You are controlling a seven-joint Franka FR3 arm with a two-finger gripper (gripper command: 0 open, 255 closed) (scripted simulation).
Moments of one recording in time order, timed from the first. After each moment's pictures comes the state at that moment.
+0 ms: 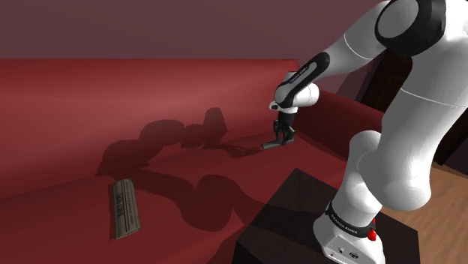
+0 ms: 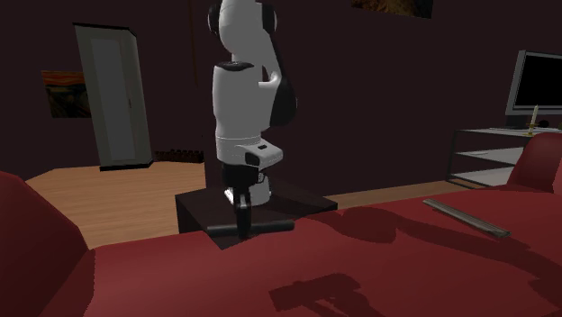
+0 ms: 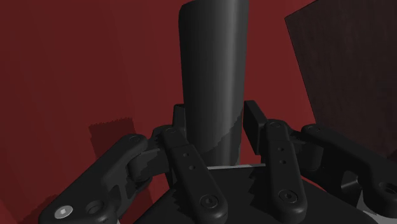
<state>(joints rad) 0.45 -0.04 -1.04 -2.53 -0.06 2.42 -1.69</state>
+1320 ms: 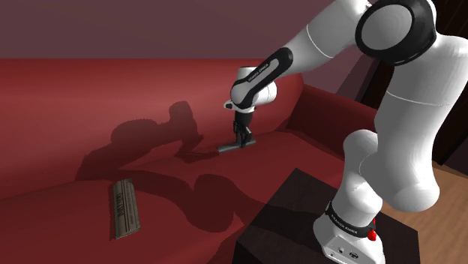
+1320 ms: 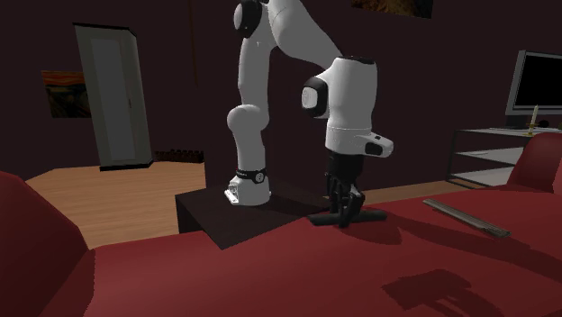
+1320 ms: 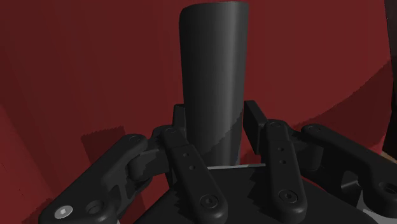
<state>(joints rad) 0.67 0.11 -0.79 -2.36 0.15 2.35 -1.37</state>
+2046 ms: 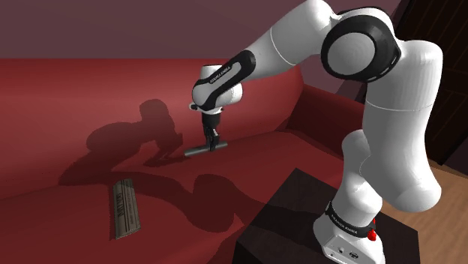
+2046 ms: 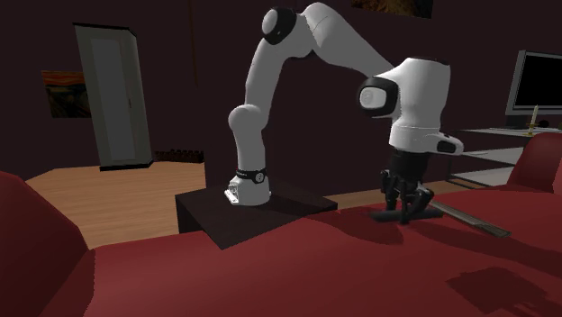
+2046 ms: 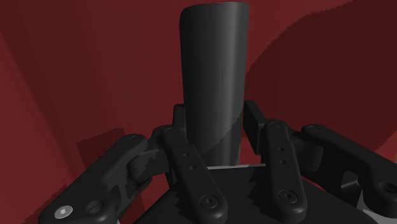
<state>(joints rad) 0.73 0.34 -0.65 -2.07 0.33 2.24 -1.26</state>
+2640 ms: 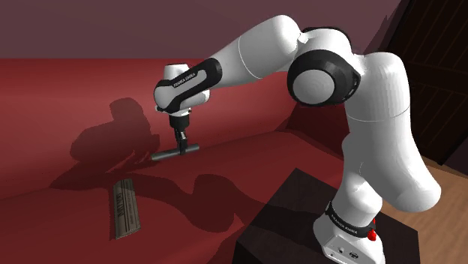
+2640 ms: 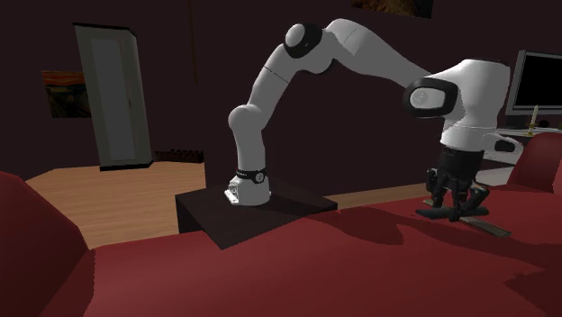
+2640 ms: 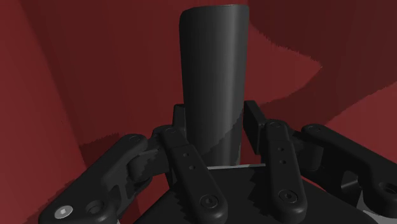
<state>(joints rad) 0.73 0.58 -0.55 -1.71 0.41 2.11 -1.13</state>
